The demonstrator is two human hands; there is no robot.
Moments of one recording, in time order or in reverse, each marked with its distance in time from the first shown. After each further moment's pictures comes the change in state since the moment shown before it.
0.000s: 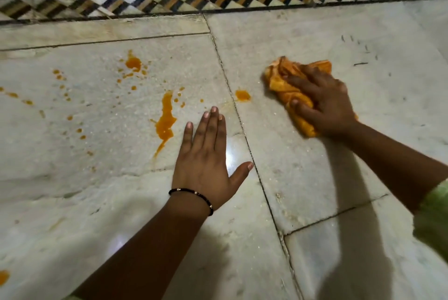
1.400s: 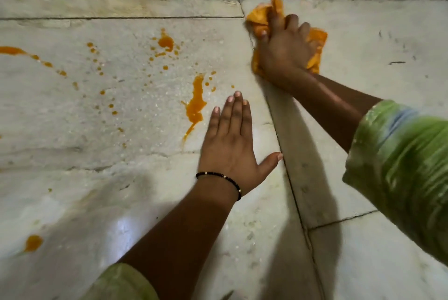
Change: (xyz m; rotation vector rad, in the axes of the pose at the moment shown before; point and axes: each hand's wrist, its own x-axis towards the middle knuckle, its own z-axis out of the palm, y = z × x) left_hand 0.001 0.000 -0.006 -0.049 -0.021 -0.057; right_hand 0.130 -0.130 0.027 -0.054 0.092 0.450
